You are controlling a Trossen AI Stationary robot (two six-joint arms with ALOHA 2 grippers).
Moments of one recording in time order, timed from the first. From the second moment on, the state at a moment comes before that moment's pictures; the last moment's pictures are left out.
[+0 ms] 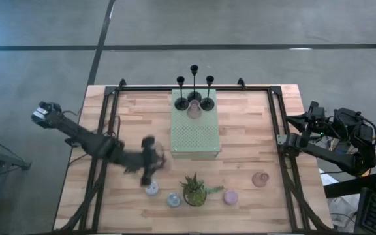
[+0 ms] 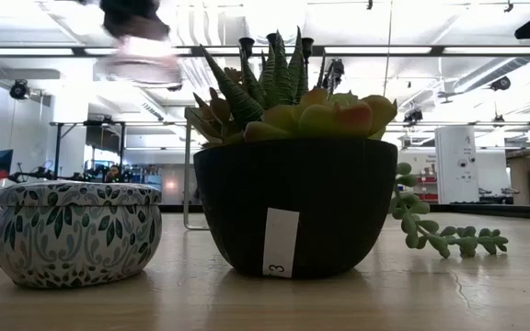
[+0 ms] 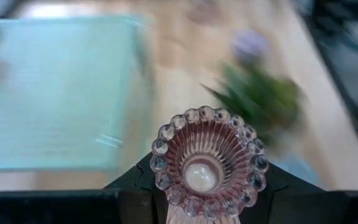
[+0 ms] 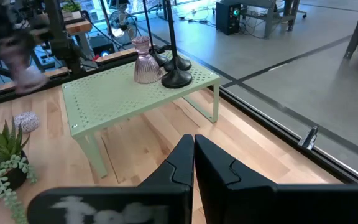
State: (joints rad) left arm -0.43 1.16 0.94 -0.41 -0.39 -0.29; right arm -0.39 0.02 0.84 -1.11 0.05 0.15
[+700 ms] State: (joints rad) left arm 0.14 1.32 1.07 -0.20 -0.33 -0.35; right arm -0.39 0.02 0.84 -1.11 0.05 0.15
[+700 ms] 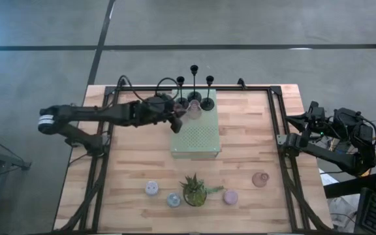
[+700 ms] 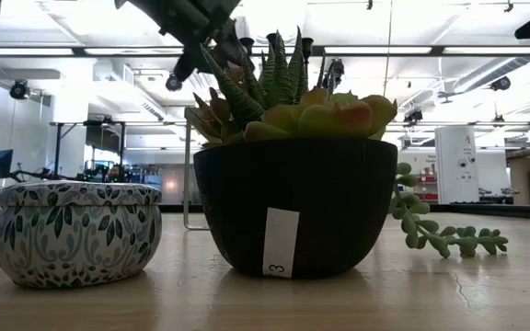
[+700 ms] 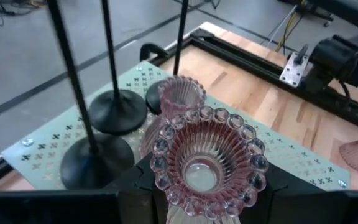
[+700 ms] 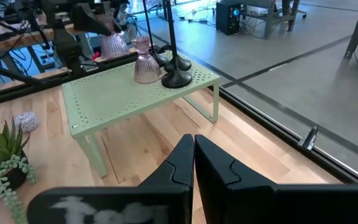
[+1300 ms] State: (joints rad) left arm 0.13 1.38 1.09 -0.29 -0.35 -0.35; right arm -0.39 0.02 0.84 -1.11 0.05 0.15
